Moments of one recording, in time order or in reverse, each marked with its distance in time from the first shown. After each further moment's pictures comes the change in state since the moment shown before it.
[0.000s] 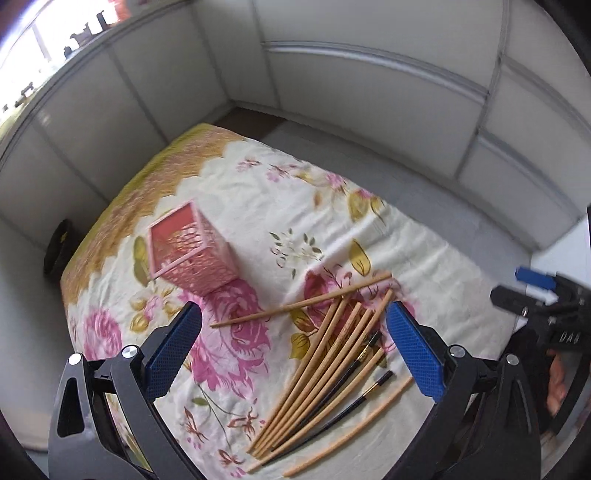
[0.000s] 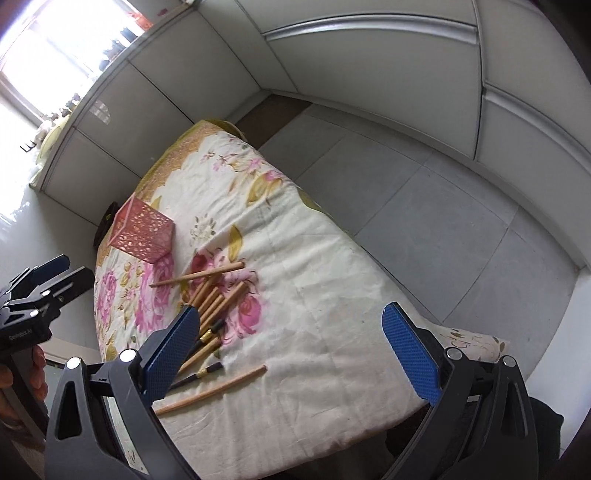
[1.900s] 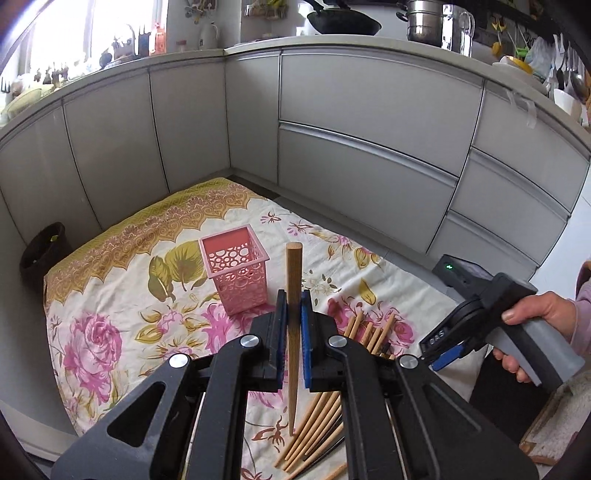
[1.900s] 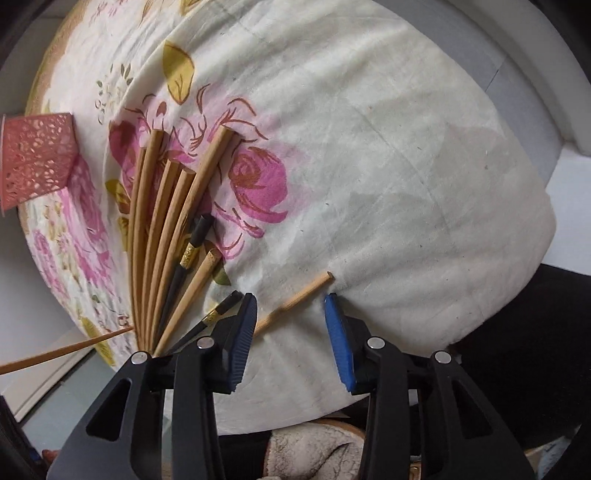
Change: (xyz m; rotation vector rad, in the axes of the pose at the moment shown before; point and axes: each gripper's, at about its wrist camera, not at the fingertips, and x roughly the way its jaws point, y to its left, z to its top) left arm -0.073 0.094 -0.098 -0.197 -0.425 -0.132; right arm 0.129 0.081 -0.010 0.216 0.704 -0.309
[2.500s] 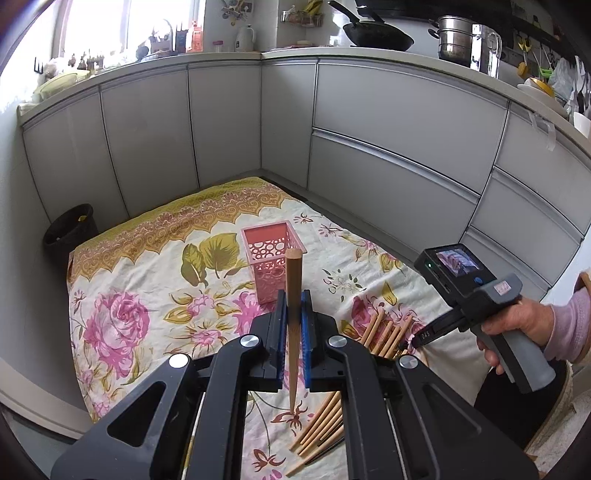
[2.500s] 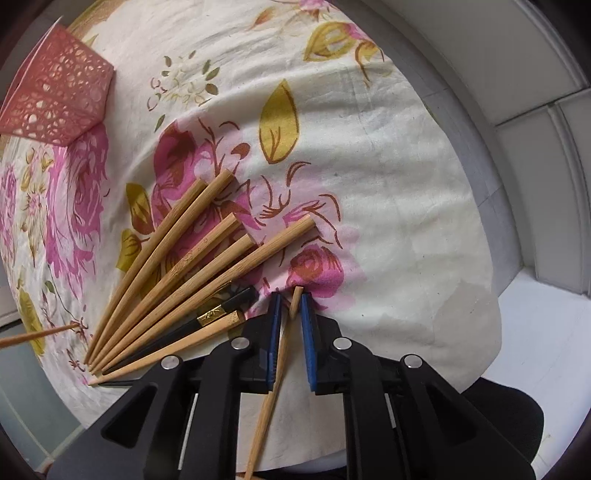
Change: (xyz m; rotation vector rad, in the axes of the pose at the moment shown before) left arm -0.024 0.022 -0.016 -0.096 -0.024 0.100; right arm -0.010 0.066 0.013 -0.335 -0.258 -0.236
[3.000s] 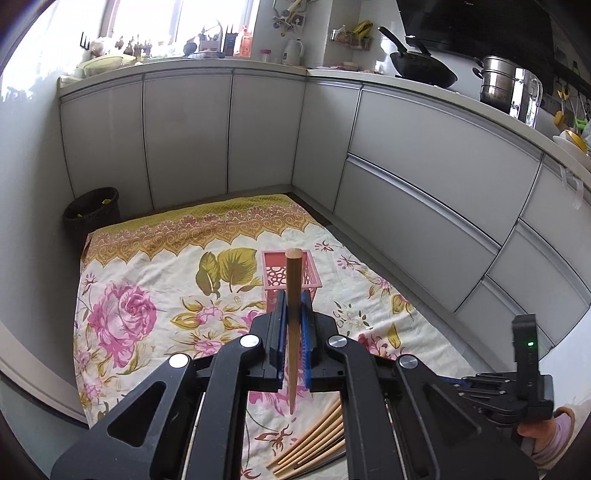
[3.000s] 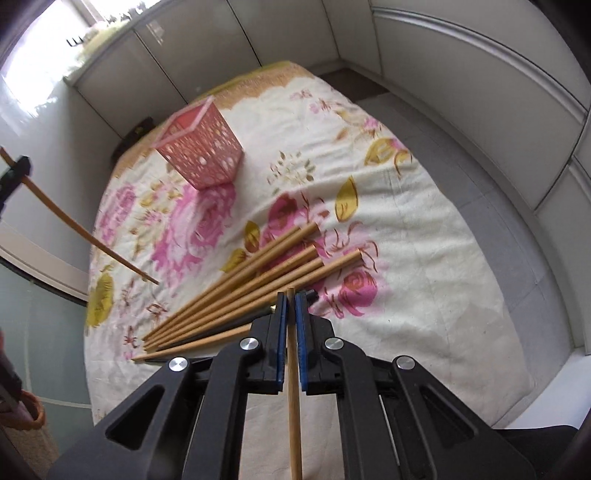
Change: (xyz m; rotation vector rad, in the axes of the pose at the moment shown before) left arm -0.006 0.001 0.023 -0.176 -0.068 0.077; right arm -0.056 -0.037 -0.083 -0.140 -0.502 0.379
